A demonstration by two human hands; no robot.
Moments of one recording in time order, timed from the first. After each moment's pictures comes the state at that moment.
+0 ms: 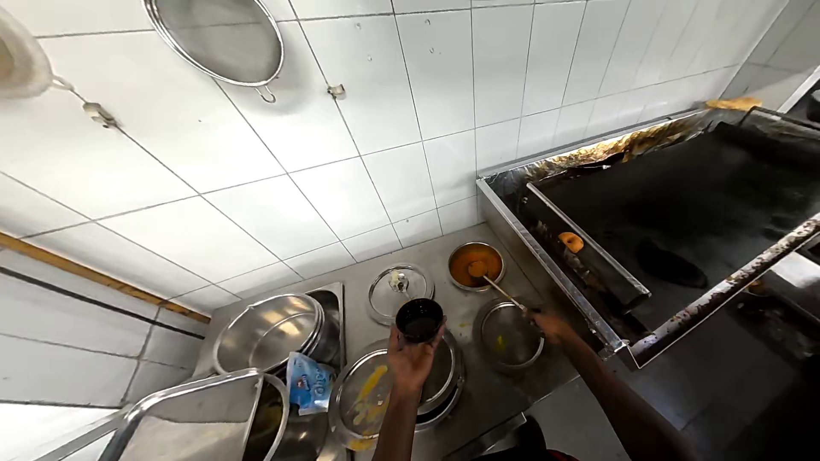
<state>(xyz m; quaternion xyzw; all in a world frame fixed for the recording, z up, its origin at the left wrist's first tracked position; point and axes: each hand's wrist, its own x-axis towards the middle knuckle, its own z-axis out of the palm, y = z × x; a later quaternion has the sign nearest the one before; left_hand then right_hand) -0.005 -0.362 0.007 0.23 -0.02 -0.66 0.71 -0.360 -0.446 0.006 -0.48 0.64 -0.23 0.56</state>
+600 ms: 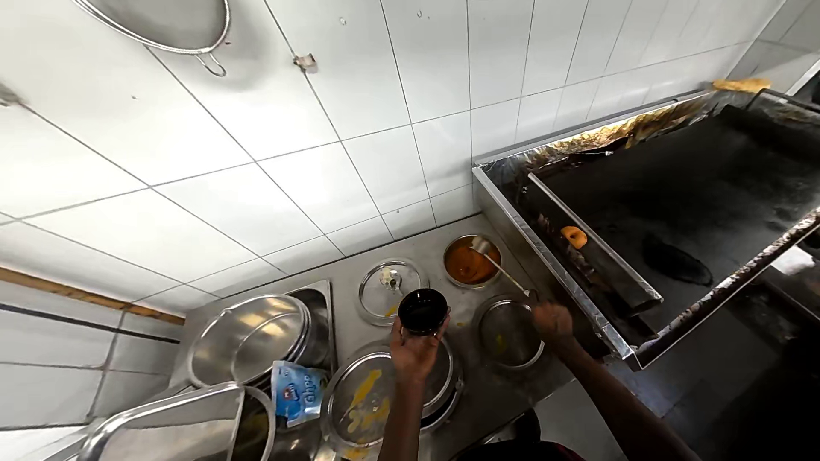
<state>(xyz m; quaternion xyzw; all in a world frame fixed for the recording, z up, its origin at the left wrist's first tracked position) -0.012 -0.392 -0.005 0.18 0.00 -0.69 0.70 -0.329 -0.438 0.036 -0.73 0.69 -0.01 -0.01</state>
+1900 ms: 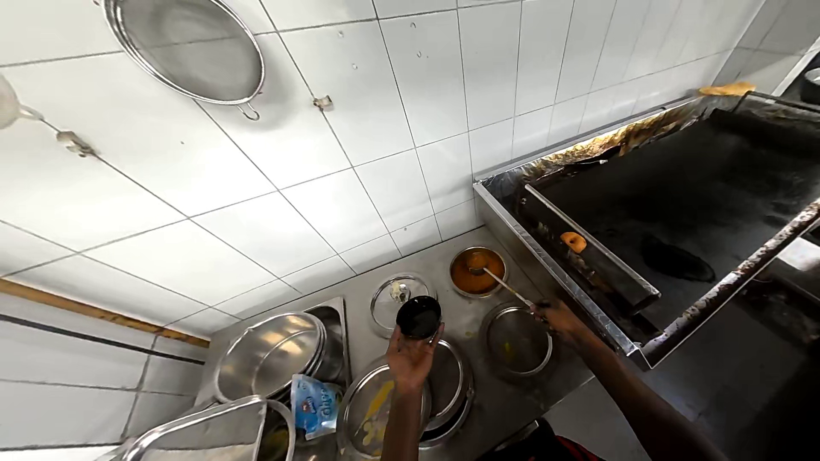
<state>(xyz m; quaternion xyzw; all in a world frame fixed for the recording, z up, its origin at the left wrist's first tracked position) 0.015 -0.396 0.007 0.26 -0.03 -0.65 0.72 -0.359 -0.455 0.036 -0.42 0.61 -0.29 0.60</state>
